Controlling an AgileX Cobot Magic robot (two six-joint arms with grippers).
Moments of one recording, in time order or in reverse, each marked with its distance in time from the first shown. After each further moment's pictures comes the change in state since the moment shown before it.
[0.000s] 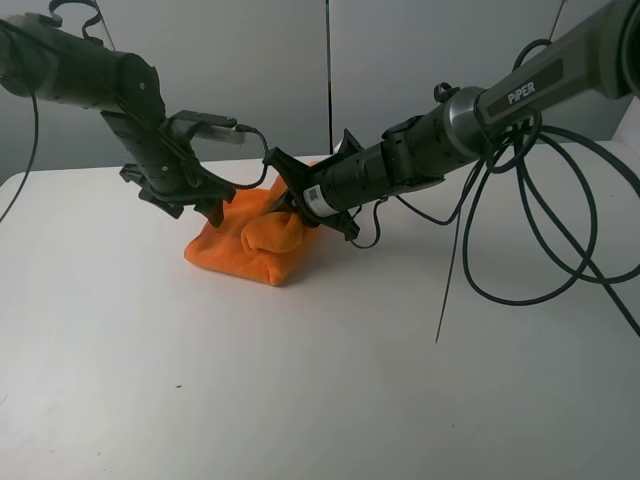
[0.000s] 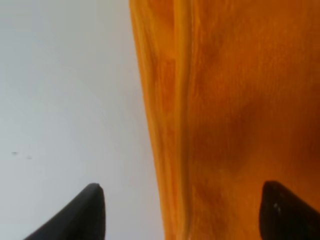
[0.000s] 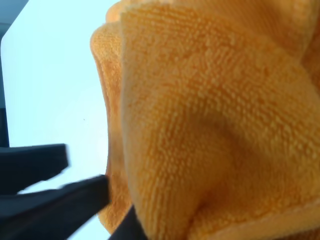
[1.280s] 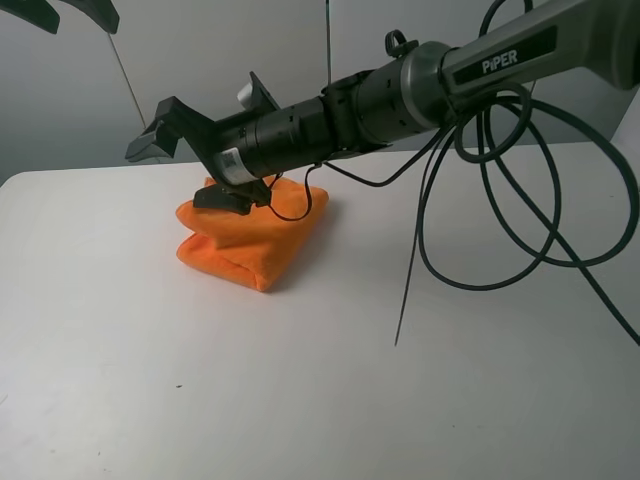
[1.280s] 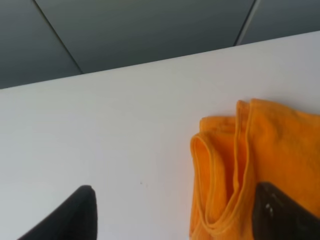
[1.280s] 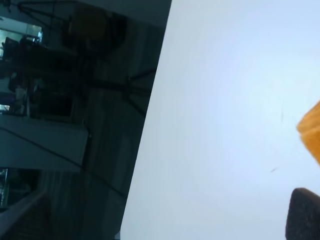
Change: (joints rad) left arm 0.127 -0.423 -0.250 -0.014 0.306 -0.018; right arm 0.152 -0.064 -0.149 -0.002 0.218 -0.074
